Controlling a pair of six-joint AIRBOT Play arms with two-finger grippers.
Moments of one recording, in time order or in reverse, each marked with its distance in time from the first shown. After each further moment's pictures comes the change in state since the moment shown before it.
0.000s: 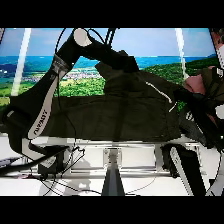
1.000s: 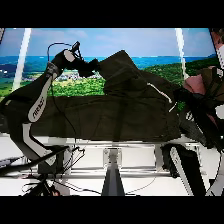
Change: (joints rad) left arm 0.258 -0.126 -0.312 0.288 0.374 -0.544; right arm 0.000 0.000 0.000 0.000 0.005 0.000
